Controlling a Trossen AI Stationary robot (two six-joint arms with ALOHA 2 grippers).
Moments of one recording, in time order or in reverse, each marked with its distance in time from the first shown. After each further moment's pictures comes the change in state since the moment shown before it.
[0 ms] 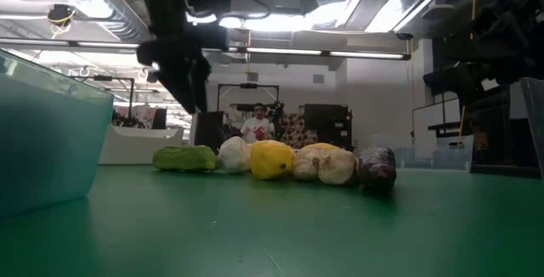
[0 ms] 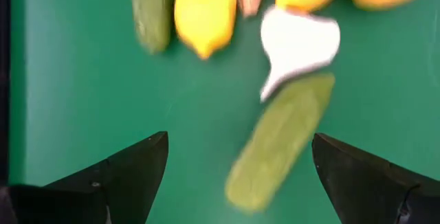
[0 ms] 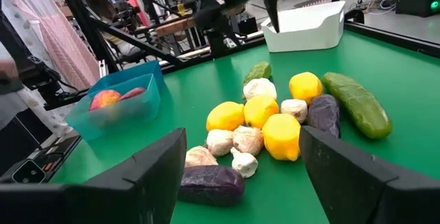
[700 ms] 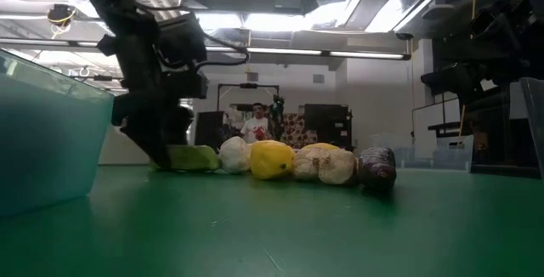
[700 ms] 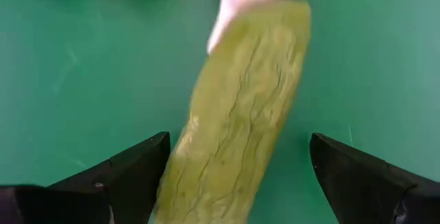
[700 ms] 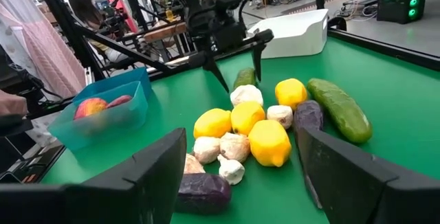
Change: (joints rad) left arm 0.037 0.009 -0.374 0.419 0.160 0.027; right arm 0.000 0.000 0.000 0.010 0.045 0.002
